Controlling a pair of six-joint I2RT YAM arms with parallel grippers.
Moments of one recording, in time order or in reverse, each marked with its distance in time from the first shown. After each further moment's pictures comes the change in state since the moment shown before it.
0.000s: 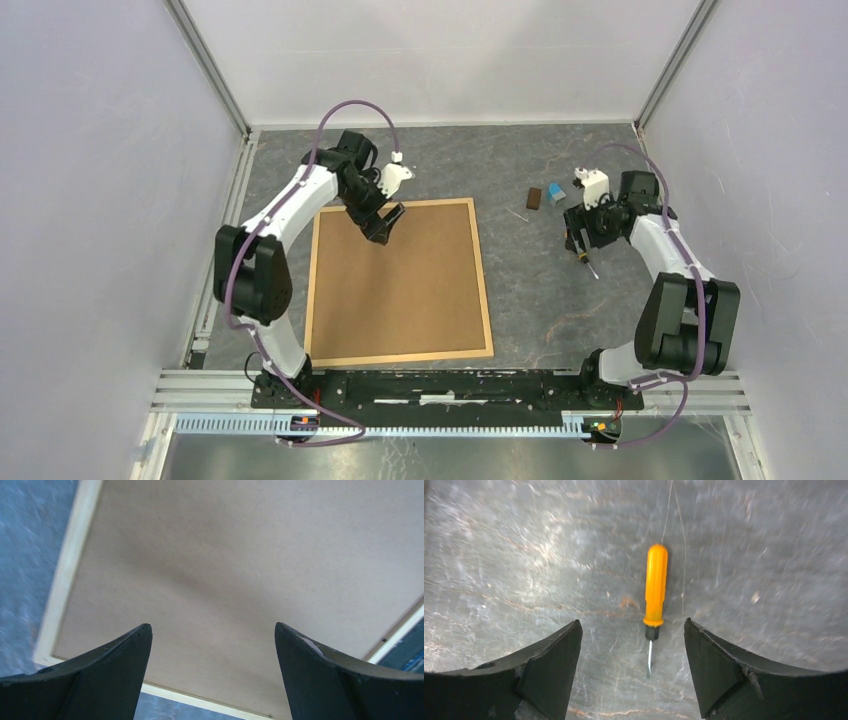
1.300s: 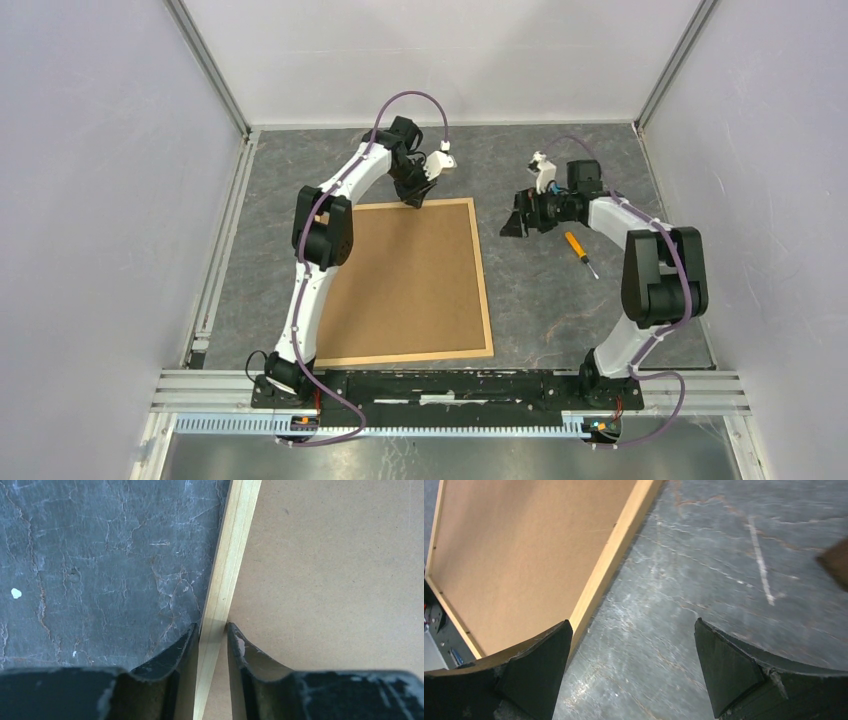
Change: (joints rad) left arm -0.070 0.721 0.734 -0.013 0.081 0.251; right arm 0.221 0.238 0.108 0.251 -0.378 0.374
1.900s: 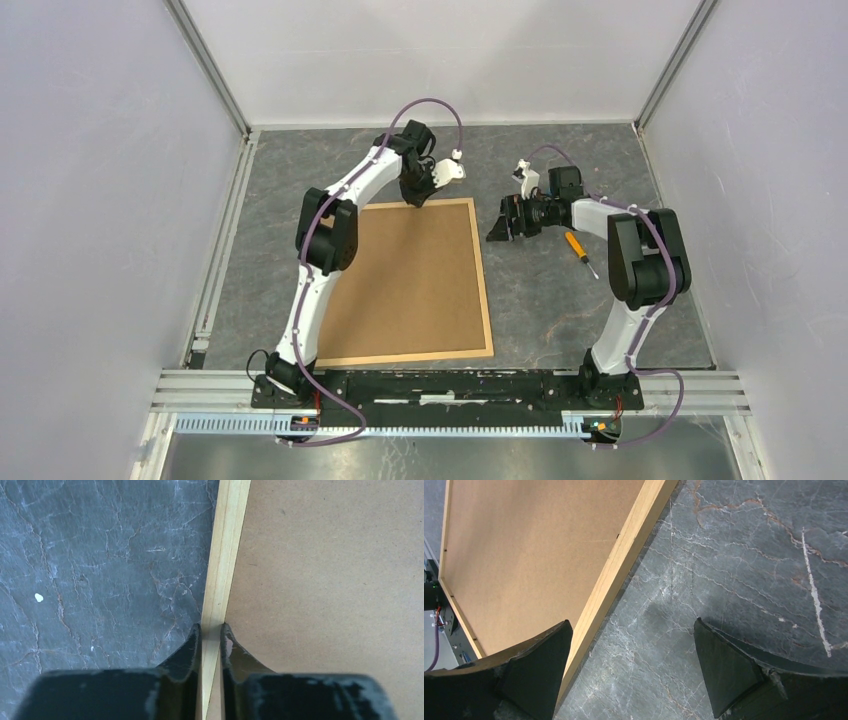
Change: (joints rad) left arm -0.061 -0.032 -0.045 0.035 -0.150 0.045; right arm 0.087 0.157 -0.002 0.120 -0.034 0.081
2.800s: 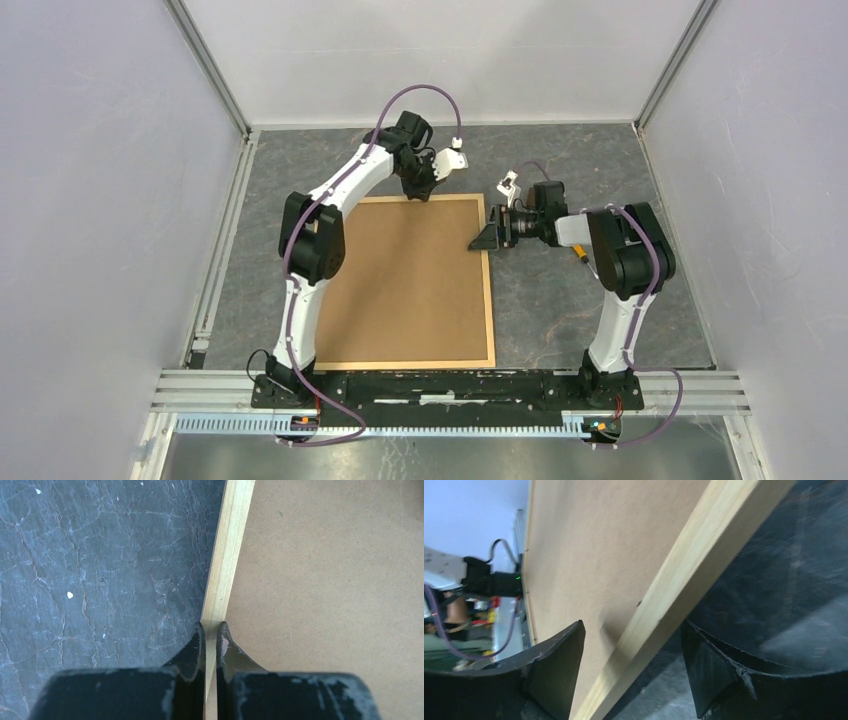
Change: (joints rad) left arm -0.016 -0.187 -0.130 0.048 0.091 -0.025; right arm 0.071 0.095 -0.097 0.356 -0.229 0.232
